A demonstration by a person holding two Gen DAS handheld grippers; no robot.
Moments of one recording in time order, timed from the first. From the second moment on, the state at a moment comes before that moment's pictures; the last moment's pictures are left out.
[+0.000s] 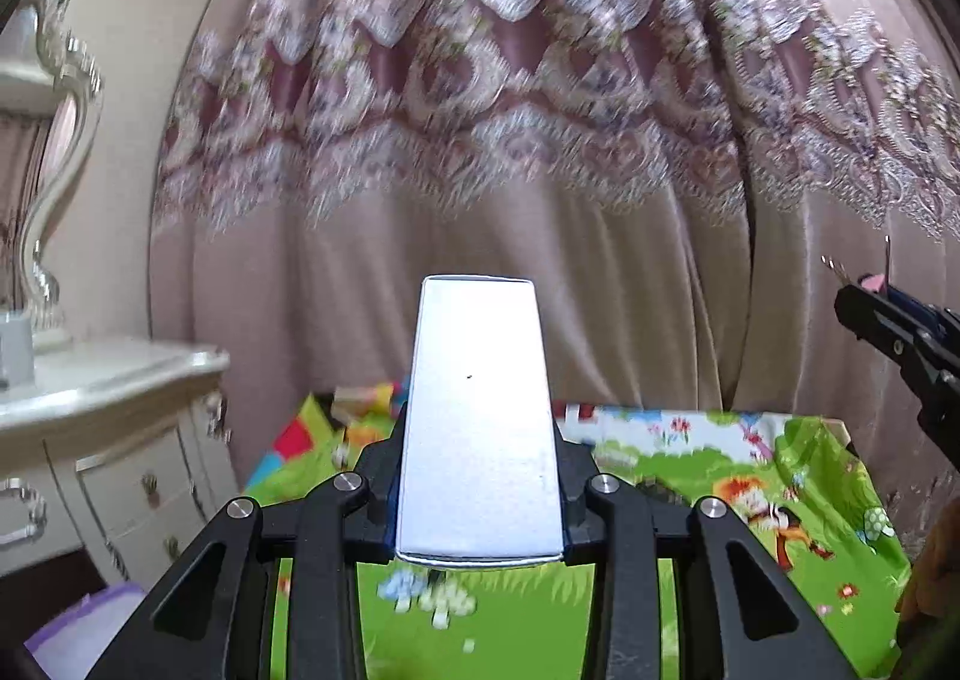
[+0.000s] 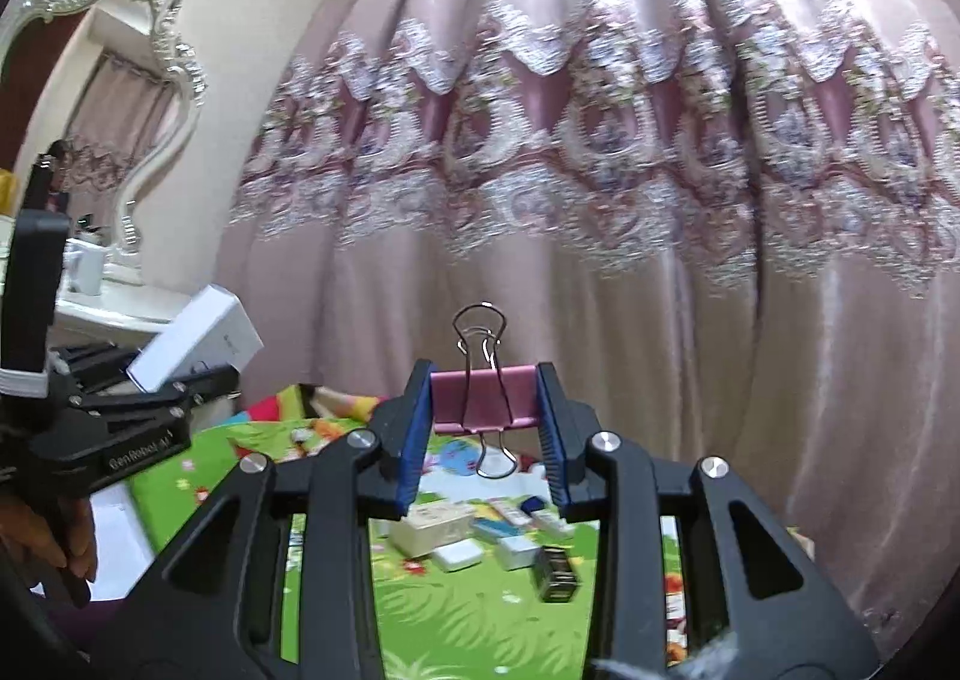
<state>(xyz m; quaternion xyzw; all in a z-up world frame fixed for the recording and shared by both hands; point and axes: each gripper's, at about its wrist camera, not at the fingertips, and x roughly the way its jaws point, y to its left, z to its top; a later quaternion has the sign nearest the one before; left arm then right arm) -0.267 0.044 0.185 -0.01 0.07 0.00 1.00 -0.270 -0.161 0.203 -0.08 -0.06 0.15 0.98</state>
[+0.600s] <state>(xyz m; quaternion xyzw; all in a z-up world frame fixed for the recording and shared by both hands) -0.315 0.159 0.124 -0.06 0.19 0.13 0.97 -0.252 -0.019 0.166 -0.12 0.11 0.40 0.90</state>
